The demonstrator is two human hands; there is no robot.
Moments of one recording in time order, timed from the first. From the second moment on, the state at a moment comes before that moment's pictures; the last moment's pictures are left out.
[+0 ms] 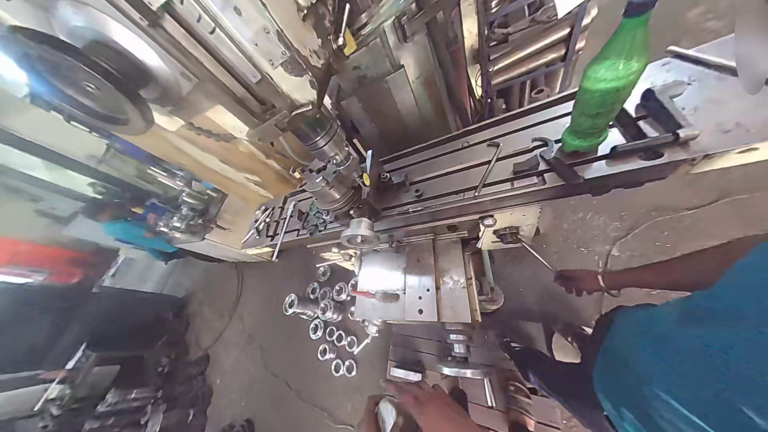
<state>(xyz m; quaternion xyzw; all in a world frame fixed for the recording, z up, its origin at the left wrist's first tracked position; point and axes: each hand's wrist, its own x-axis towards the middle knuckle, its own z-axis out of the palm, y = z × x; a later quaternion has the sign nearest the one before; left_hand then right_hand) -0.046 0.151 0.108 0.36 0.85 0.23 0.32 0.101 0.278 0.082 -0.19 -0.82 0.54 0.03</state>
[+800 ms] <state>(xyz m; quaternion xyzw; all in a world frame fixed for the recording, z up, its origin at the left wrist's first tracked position) -0.326 0.543 0.239 0.72 0.63 0.26 -0.12 -0.127 0.574 0.098 -0.39 -0.20 0.49 0.75</state>
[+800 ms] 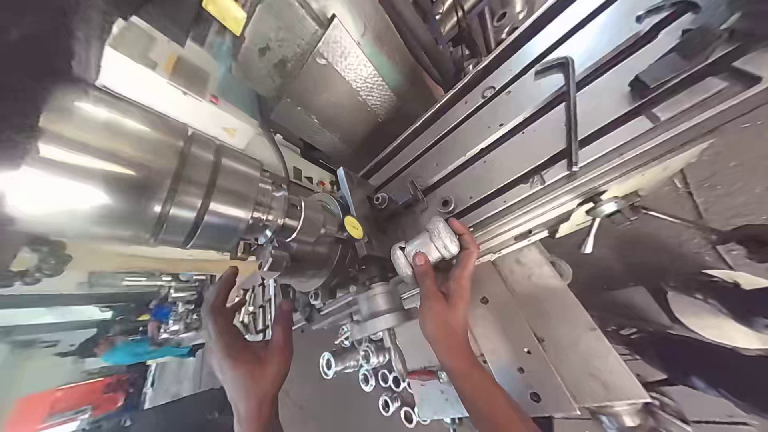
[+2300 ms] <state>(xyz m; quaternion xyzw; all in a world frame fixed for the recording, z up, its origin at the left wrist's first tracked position) -0.262 0.524 0.223 0.72 0.56 0.33 0.23 -0.135 0.546 0.136 -0.40 -0.63 0.19 0.64</state>
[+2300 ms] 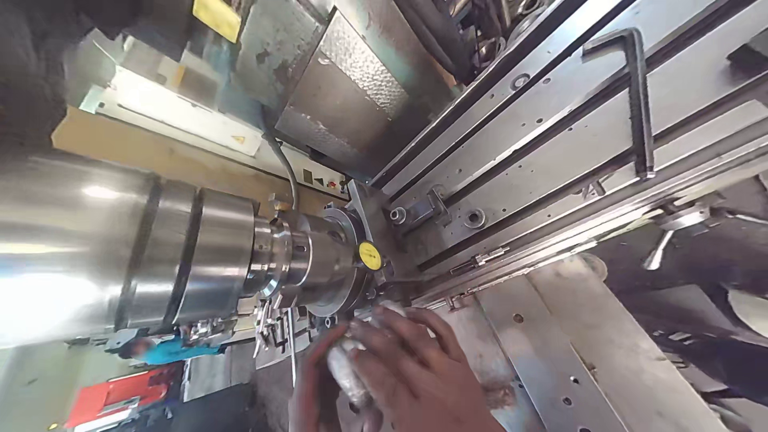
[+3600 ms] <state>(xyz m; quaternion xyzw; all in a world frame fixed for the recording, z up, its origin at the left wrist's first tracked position) -0.278 0.568 0.171 0.44 0.72 0.48 0.23 -0.075 0.485 0.102 -0.36 -0.63 0.33 0.60</state>
